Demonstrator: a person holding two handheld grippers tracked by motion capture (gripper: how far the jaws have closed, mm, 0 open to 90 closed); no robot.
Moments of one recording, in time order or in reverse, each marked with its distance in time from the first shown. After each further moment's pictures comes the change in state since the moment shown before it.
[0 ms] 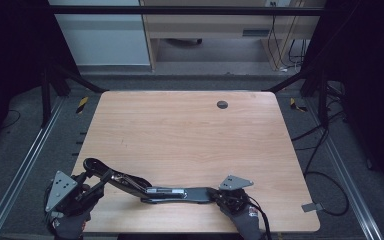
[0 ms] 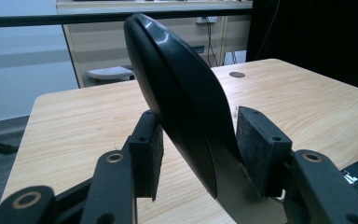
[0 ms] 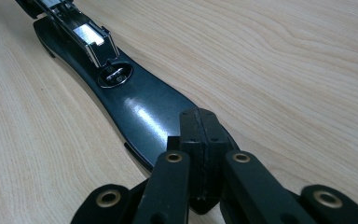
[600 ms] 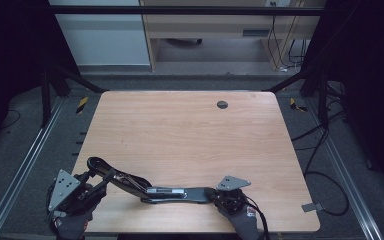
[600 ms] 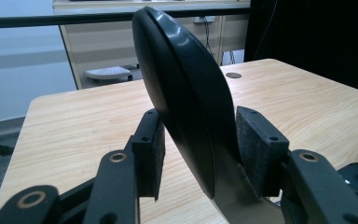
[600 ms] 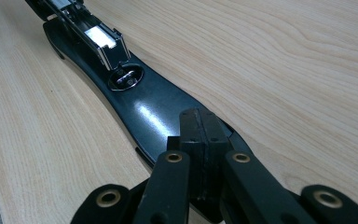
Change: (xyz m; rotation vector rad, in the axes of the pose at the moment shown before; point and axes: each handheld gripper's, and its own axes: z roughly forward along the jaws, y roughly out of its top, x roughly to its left) left arm -0.008 0.007 0.002 0.005 -0.004 0.004; right arm 0.005 0.002 0.004 -0.001 0.022 -0.006
